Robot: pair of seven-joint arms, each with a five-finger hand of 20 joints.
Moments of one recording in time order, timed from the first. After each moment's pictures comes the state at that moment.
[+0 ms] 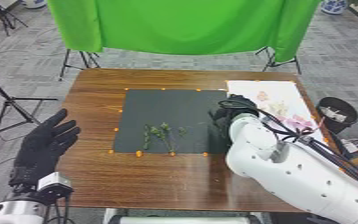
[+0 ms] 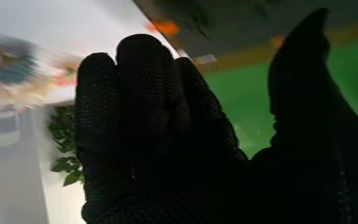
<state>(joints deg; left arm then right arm) 145.1 -33.7 -97.3 -132.1 18.9 27.7 37.3 -56.0 -49.8 29.8 -105.2 -110.2 0.8 66.1</state>
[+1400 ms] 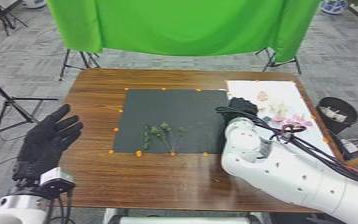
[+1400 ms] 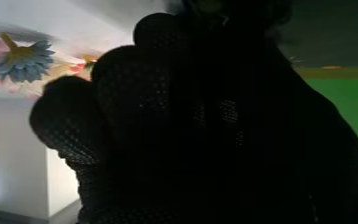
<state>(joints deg) 141.6 -34.2 -95.9 -131.2 19.2 26.1 36.3 -49.7 -52.7 18.8 -94.0 -117.1 4.8 68.5</state>
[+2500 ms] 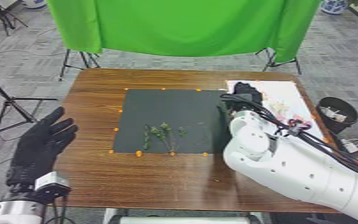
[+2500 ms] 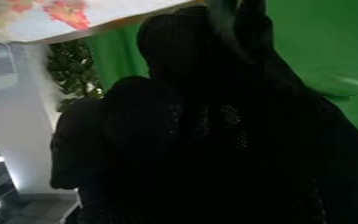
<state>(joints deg) 147.0 -30.0 -98.1 -131.9 14.9 27.7 42.7 -46.7 -50.0 17.0 -97.4 -120.5 18.6 67.6</state>
